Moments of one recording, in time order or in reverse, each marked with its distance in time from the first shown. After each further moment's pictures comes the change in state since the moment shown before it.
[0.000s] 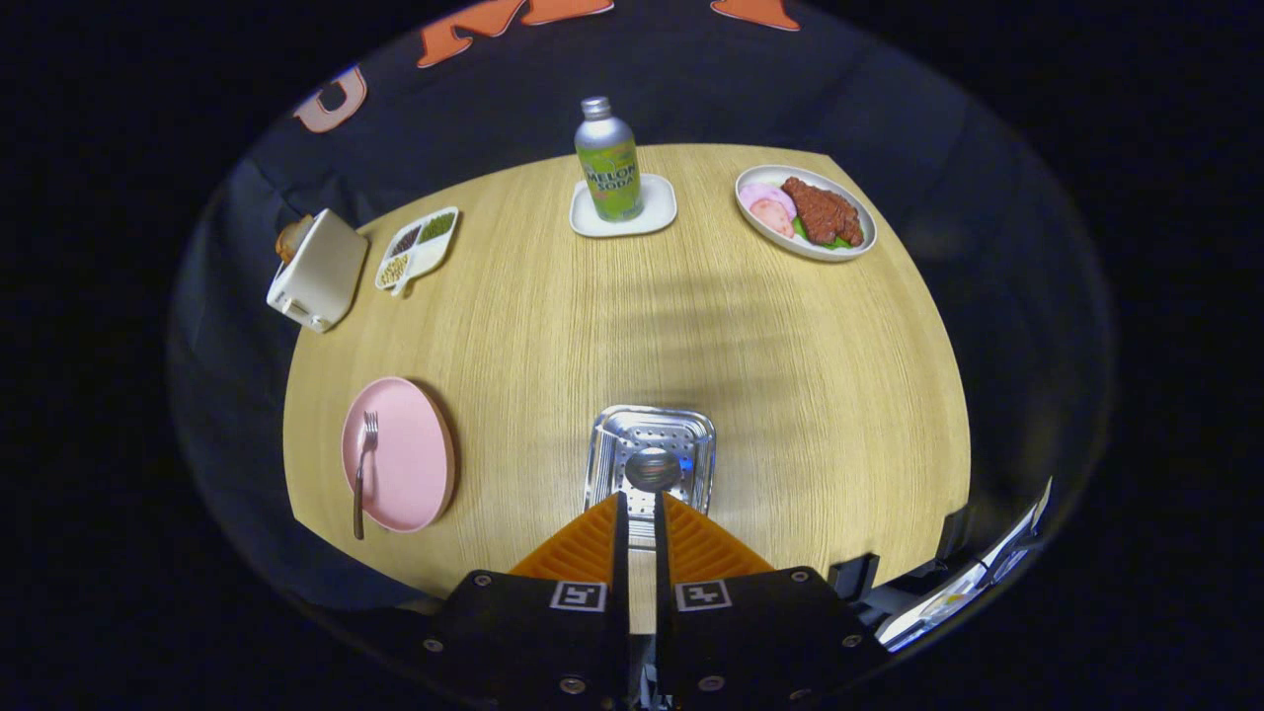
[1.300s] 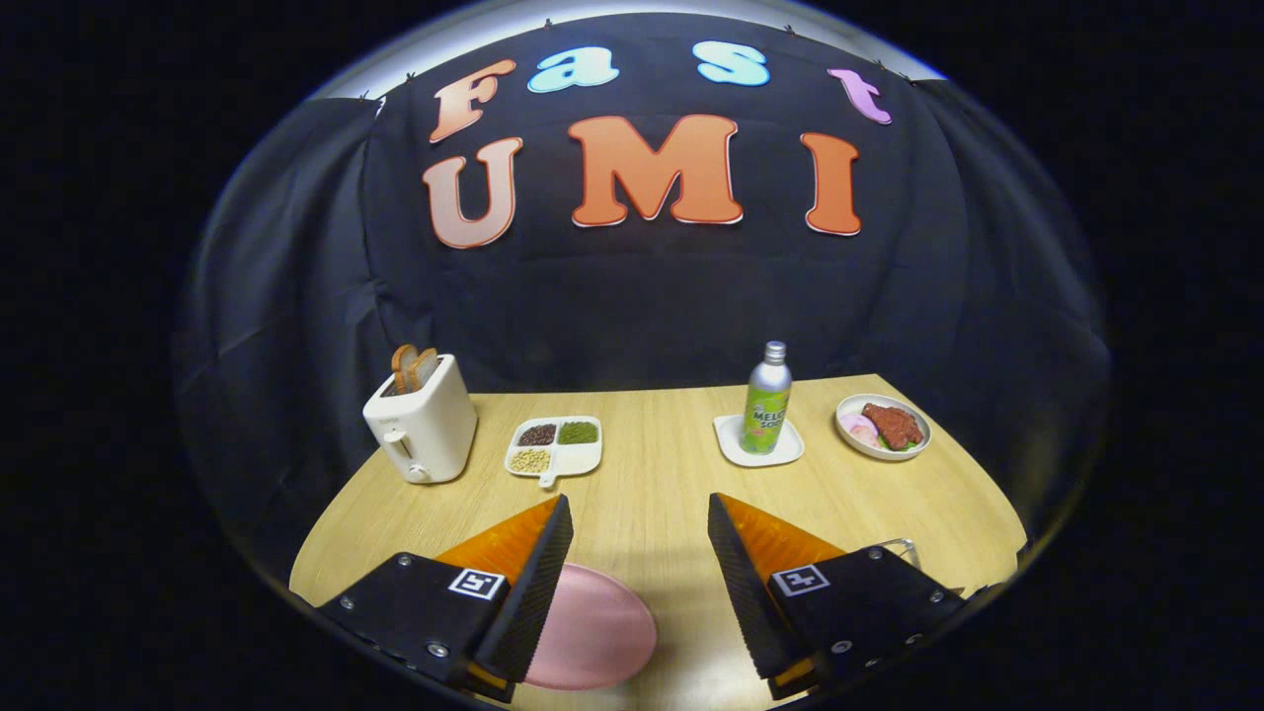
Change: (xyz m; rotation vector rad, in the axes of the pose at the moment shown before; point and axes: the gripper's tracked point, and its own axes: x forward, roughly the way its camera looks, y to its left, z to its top) arm -0.032 0.227 0.061 -0.081 -0.693 0.033
